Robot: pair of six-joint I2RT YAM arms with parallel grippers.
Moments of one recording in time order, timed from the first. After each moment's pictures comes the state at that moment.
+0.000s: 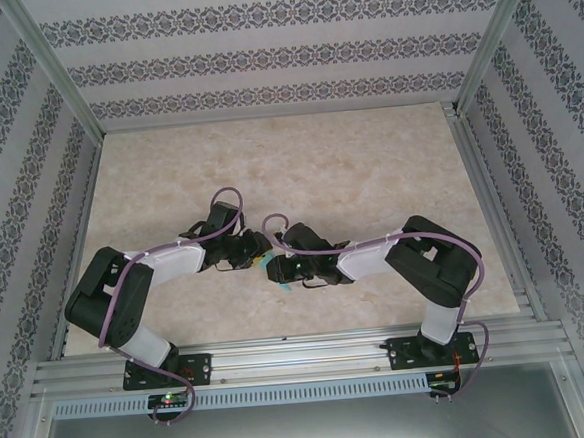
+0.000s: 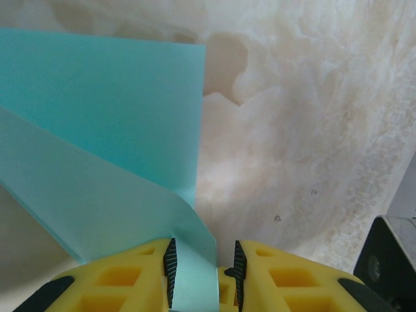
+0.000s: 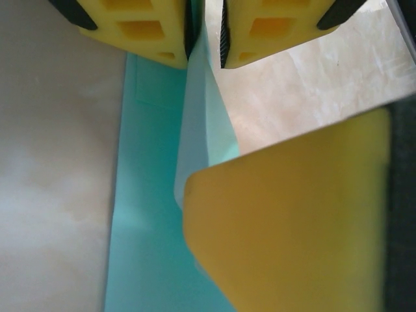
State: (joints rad) left arm -0.46 1.58 0.71 -0.08 0.43 -1.03; right arm 0.89 1.79 0.76 0.24 -0.28 0.78
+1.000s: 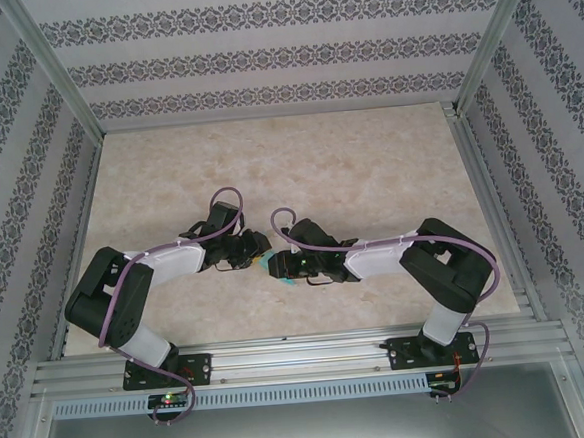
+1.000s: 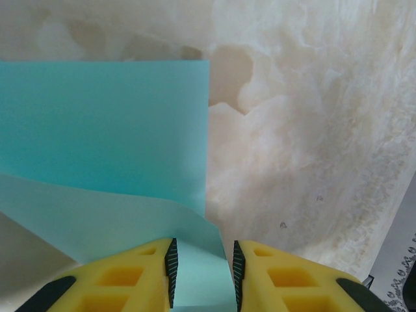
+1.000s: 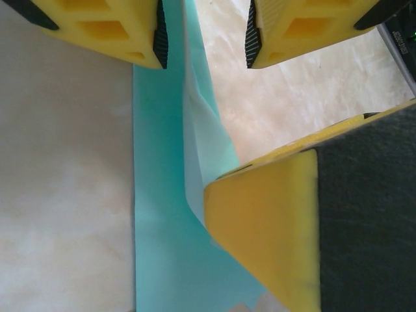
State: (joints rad) left arm -0.46 1.58 0.71 -0.08 0.40 -1.02; right arm 0.87 1.71 0.74 0.19 -0.28 0.82
